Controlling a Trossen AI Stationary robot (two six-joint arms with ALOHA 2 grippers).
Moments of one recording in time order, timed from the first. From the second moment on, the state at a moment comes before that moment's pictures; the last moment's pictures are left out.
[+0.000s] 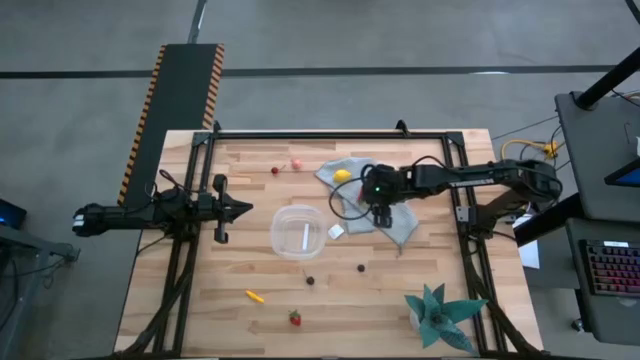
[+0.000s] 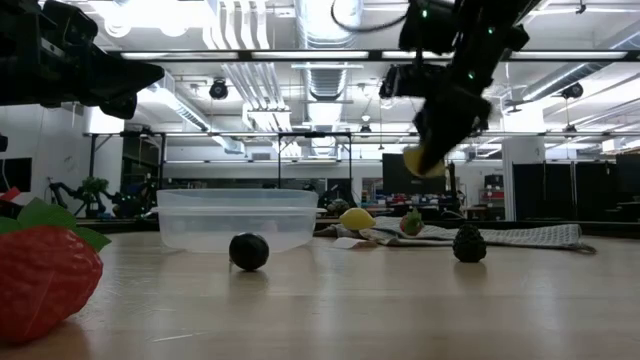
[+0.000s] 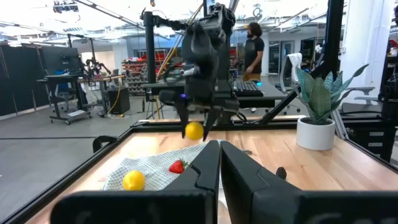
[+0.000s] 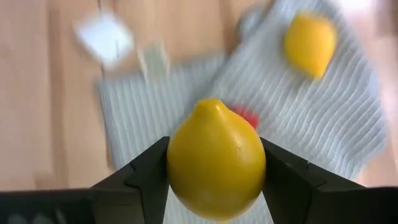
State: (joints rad) left arm 0.02 0.09 0.01 0.16 -0.06 0.06; right arm -0.16 1.45 0.94 -0.53 0.09 -0.12
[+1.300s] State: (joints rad) left arm 0.02 0.10 0.01 0.18 -0.06 0.06; right arm -0.03 1.97 1.39 -0.27 -0.06 -0.24
